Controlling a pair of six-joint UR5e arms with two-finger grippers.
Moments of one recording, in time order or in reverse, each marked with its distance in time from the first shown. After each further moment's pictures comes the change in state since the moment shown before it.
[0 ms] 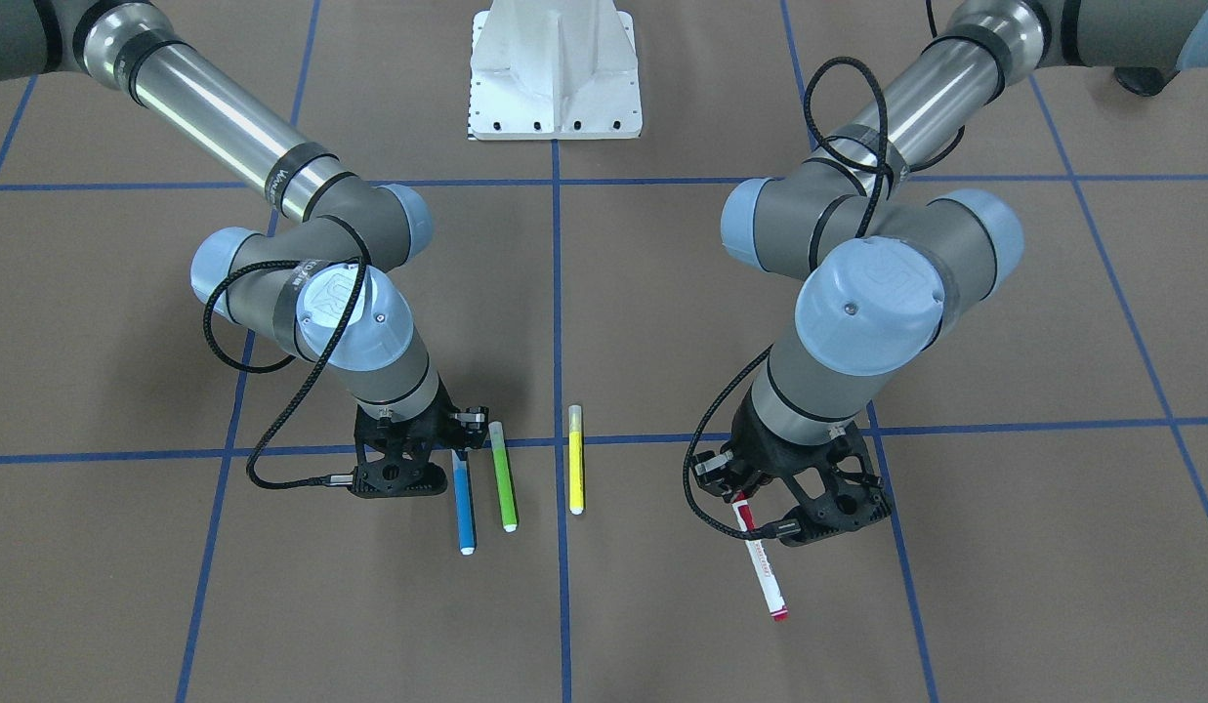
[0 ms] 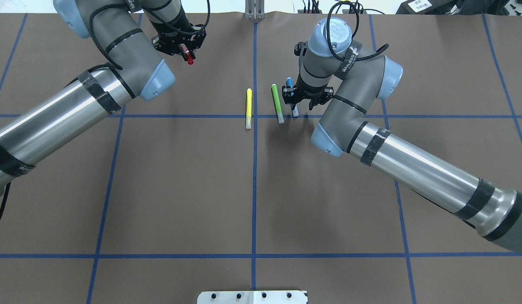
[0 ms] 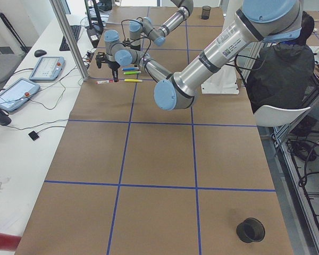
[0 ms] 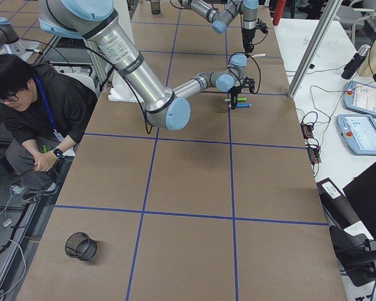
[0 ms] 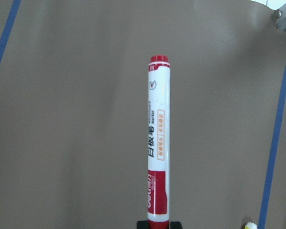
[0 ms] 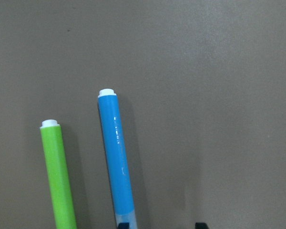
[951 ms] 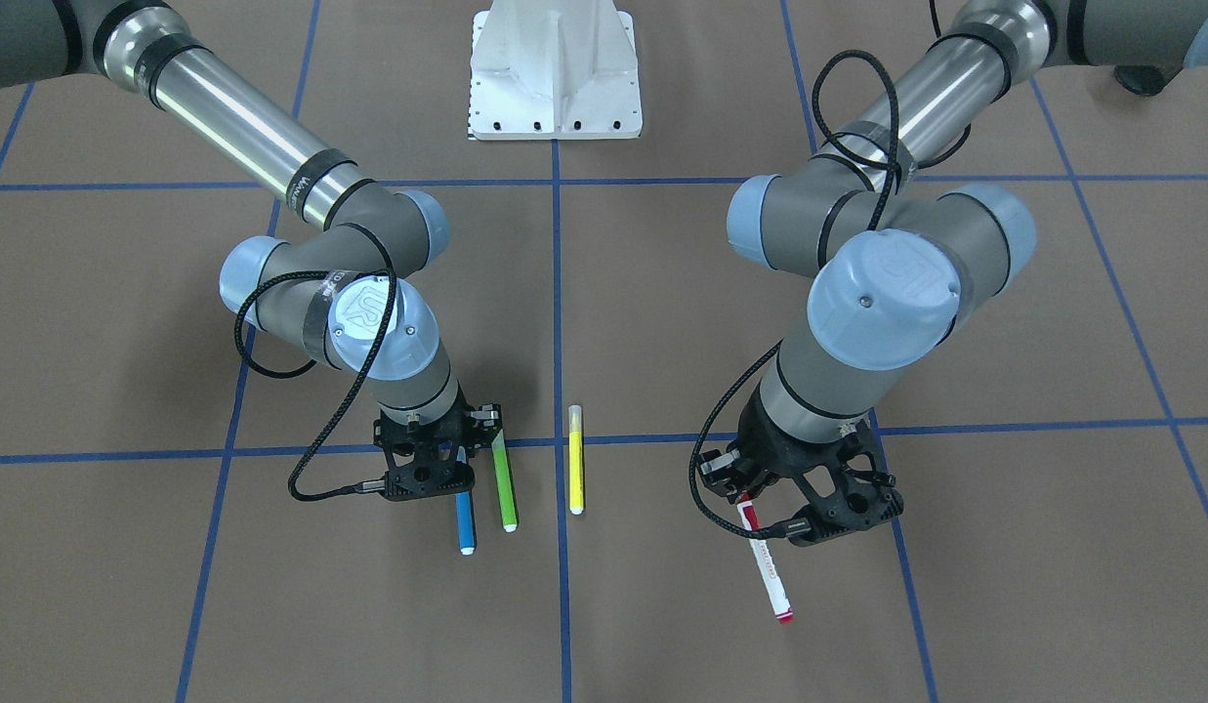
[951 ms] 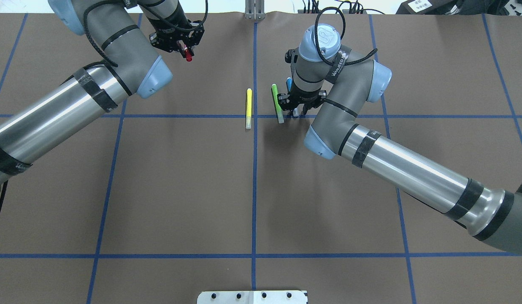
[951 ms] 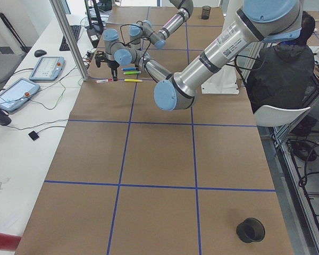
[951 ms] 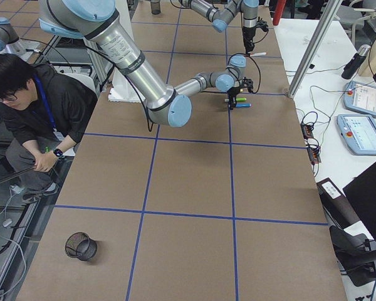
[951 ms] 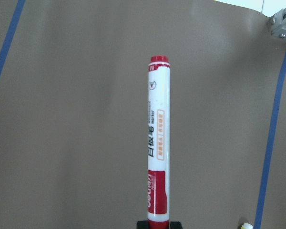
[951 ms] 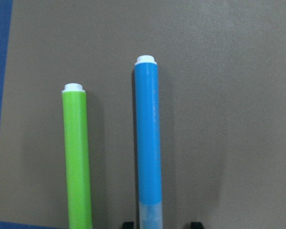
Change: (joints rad) left arm -0.012 0.005 -0.017 0.001 -0.011 0.001; right arm -0.017 0.029 -0.056 -0.002 -0.001 -0.090
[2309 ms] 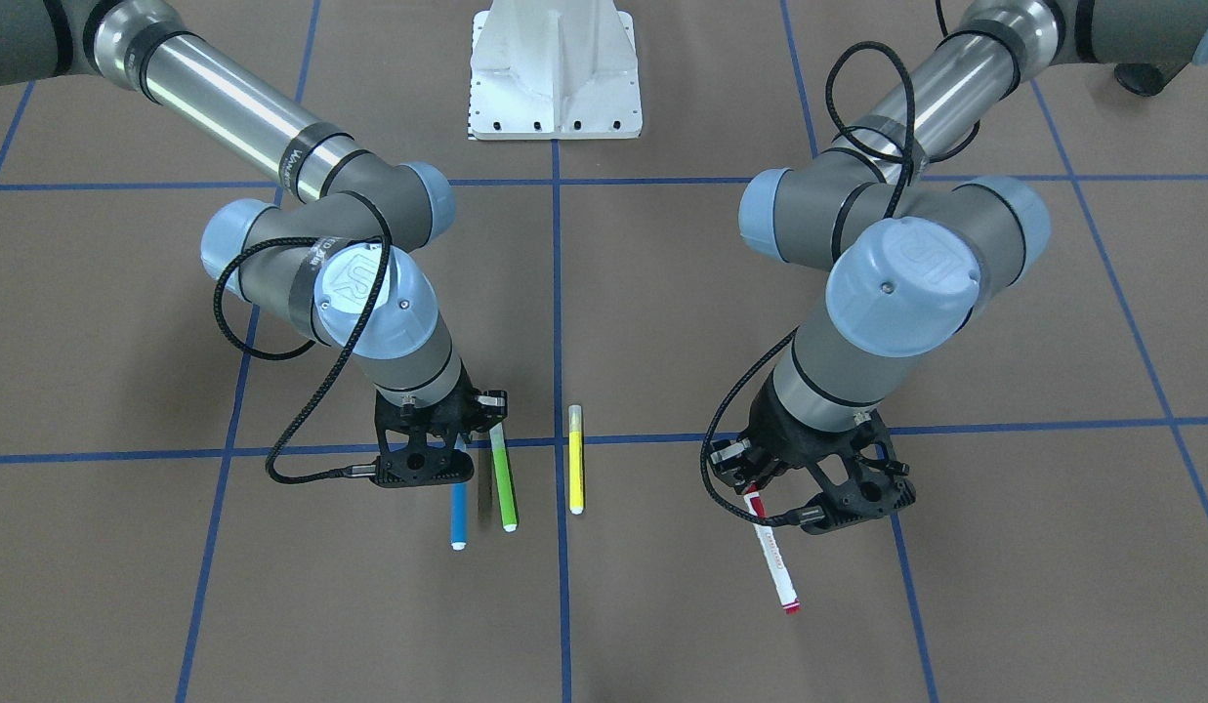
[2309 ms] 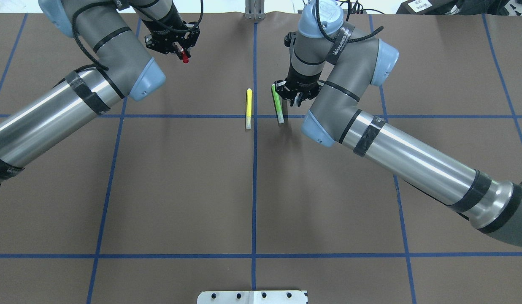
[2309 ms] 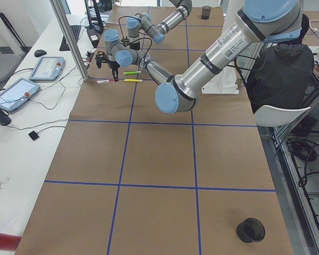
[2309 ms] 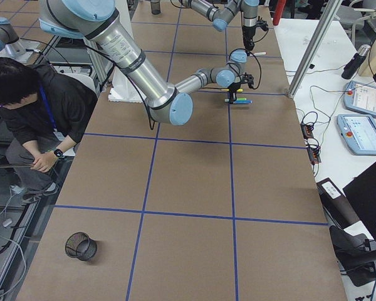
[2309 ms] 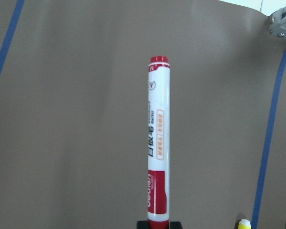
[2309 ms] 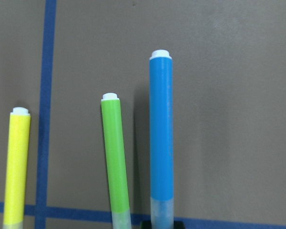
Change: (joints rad) left arm -0.007 0.058 -0.069 0.000 -0.013 0.014; right arm 0.052 -0.002 0.150 -0.175 0.074 0.047
